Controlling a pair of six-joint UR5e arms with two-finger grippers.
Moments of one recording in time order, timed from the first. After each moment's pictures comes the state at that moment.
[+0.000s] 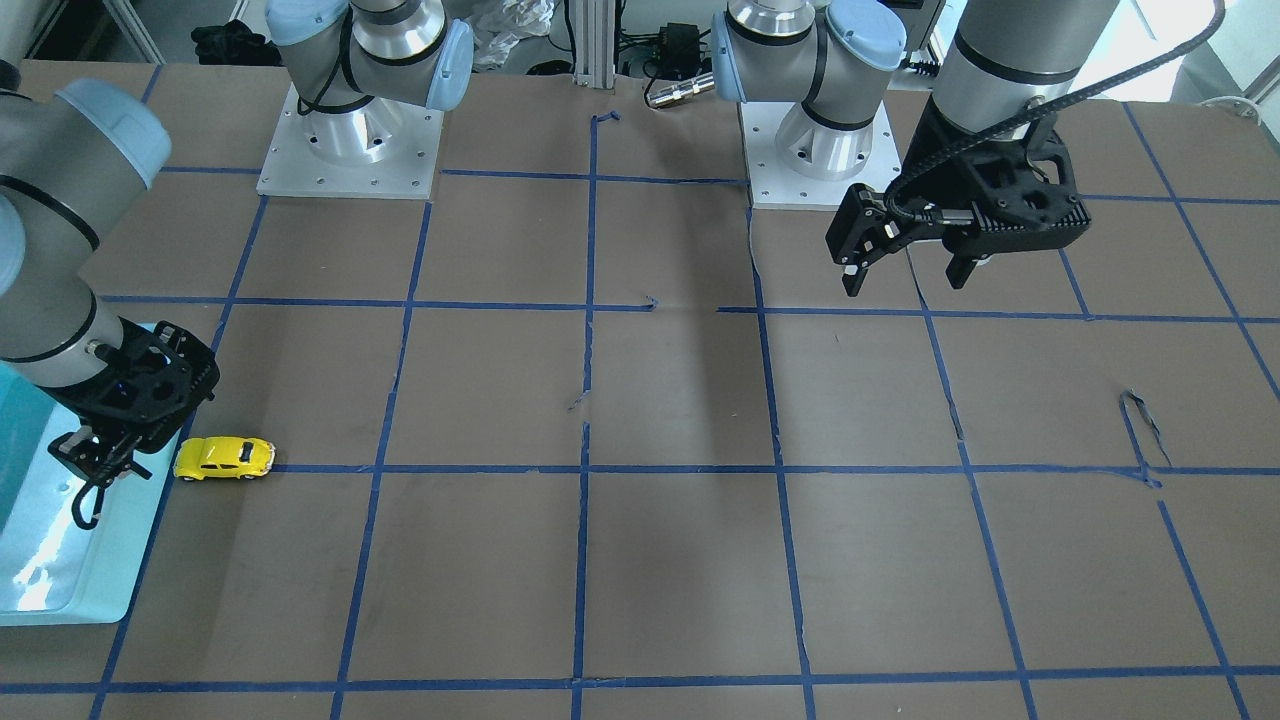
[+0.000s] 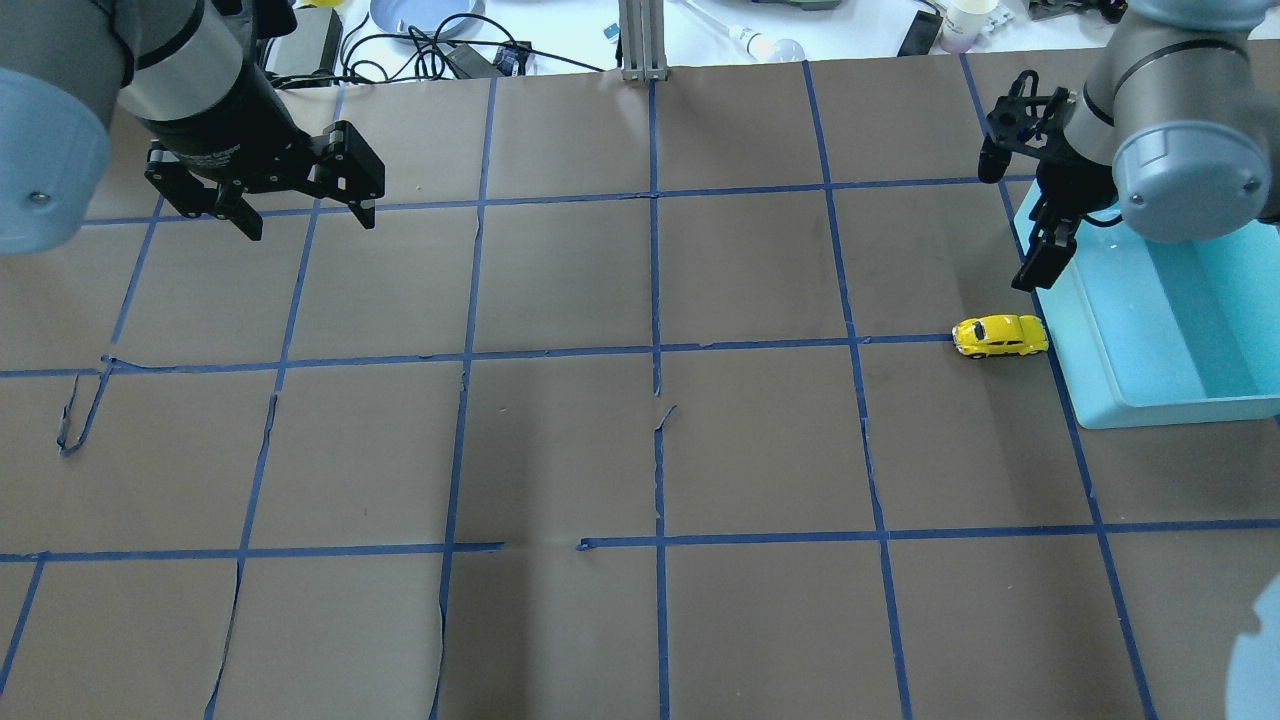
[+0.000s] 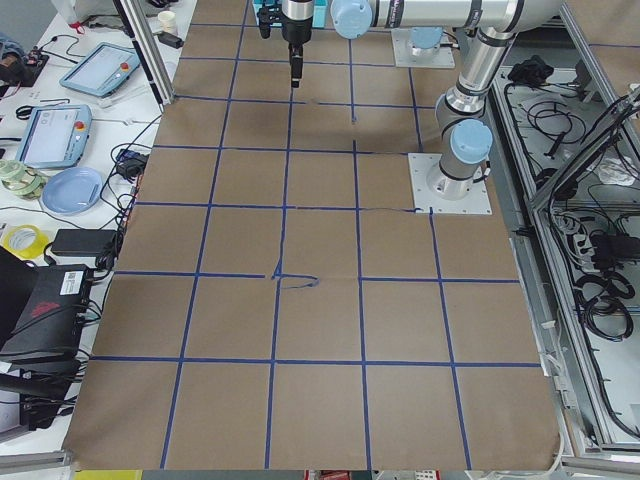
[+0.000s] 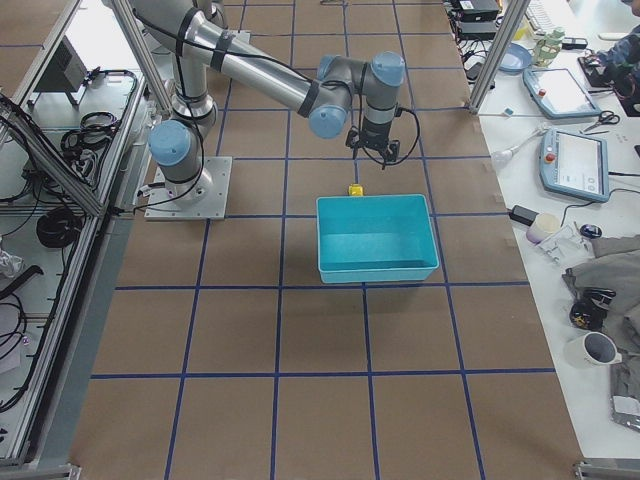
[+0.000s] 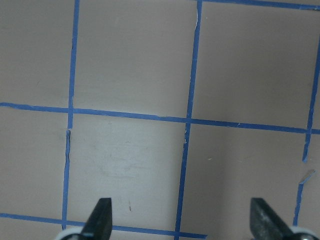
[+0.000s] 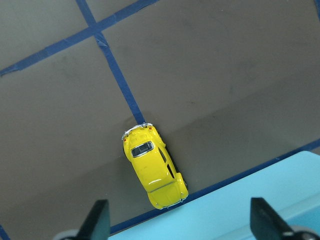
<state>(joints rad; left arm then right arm) -1.54 -1.56 -1.59 -1.47 1.60 -0.06 1.31 -1.31 1.76 -2.04 -1.63 -1.45</state>
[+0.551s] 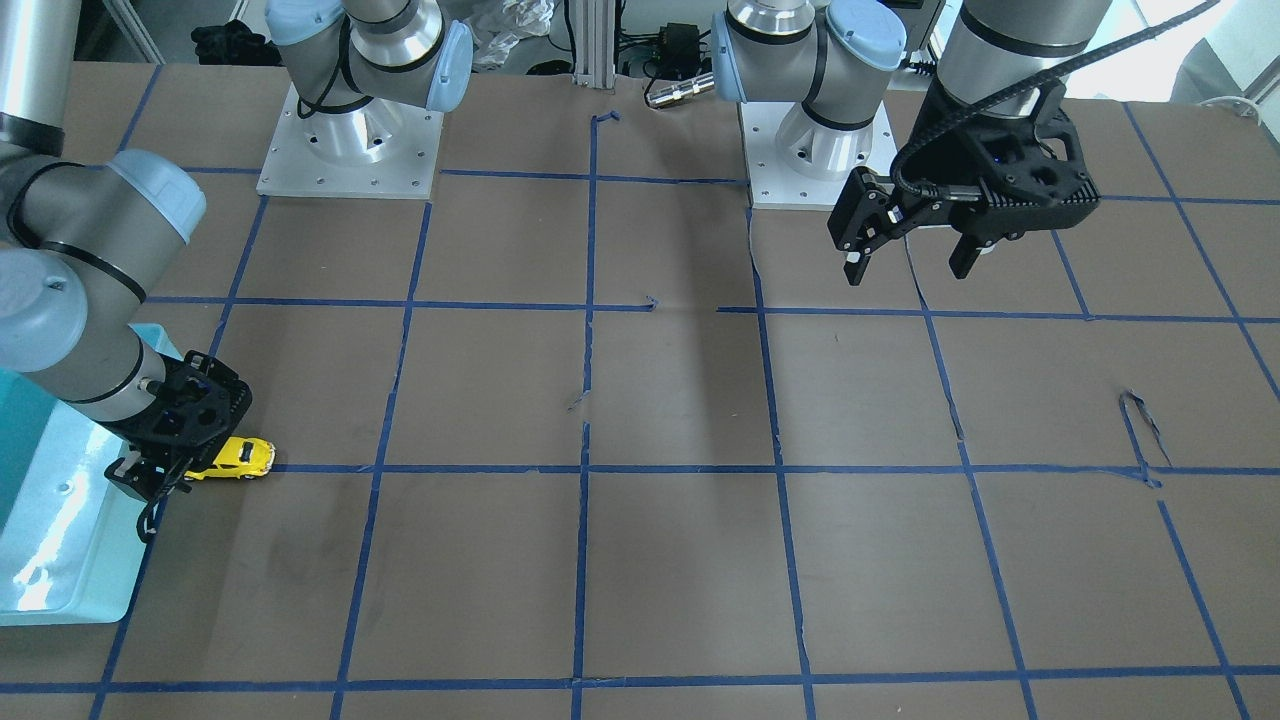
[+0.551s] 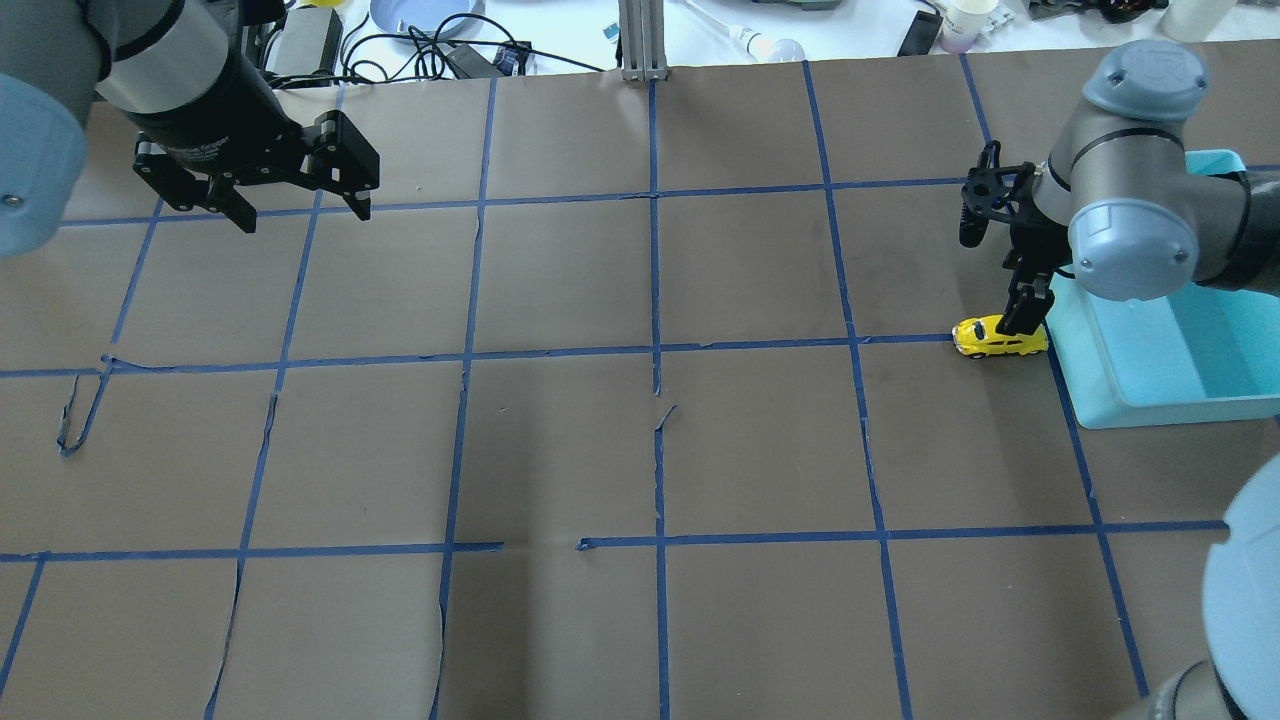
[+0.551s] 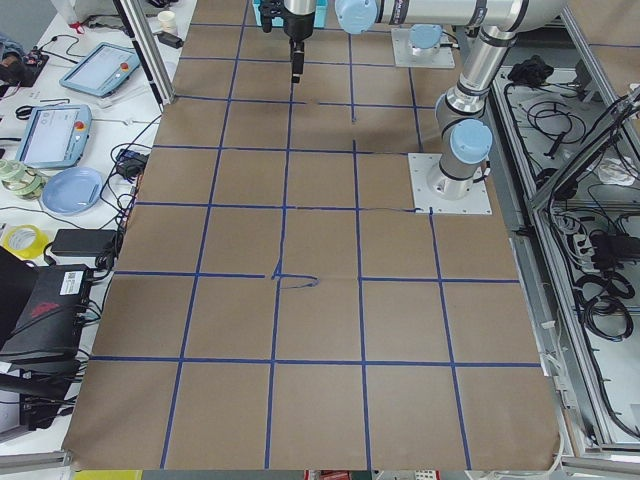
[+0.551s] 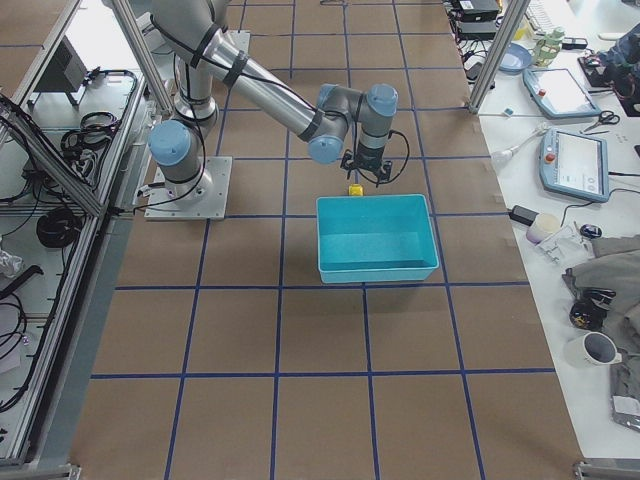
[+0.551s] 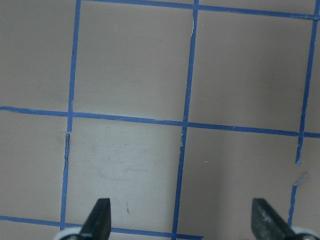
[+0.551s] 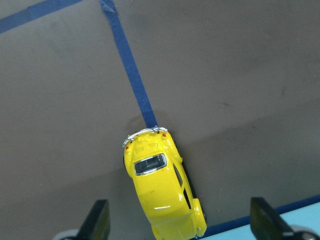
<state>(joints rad) -1.54 -1.54 -1.58 -1.47 1.59 -0.06 1.30 -1.23 1.85 -2.16 -1.64 -1.51</state>
